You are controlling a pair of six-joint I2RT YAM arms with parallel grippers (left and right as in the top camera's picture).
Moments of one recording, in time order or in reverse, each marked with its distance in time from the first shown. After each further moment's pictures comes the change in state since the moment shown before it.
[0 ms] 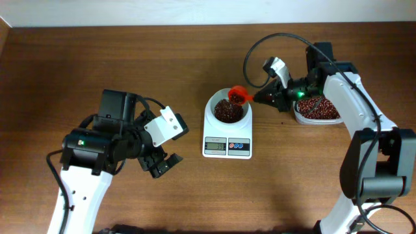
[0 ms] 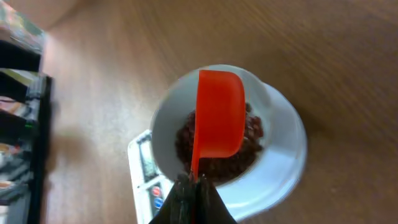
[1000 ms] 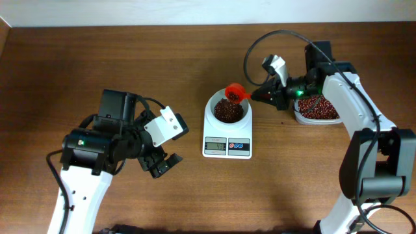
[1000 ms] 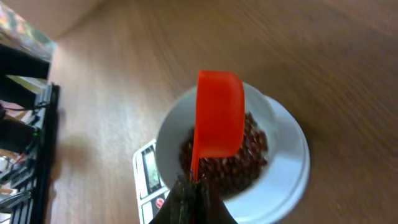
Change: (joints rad) left arm 0.000 0.000 0.000 0.000 0.000 0.000; right arm 0.008 0.000 0.000 0.039 -0.012 0.040
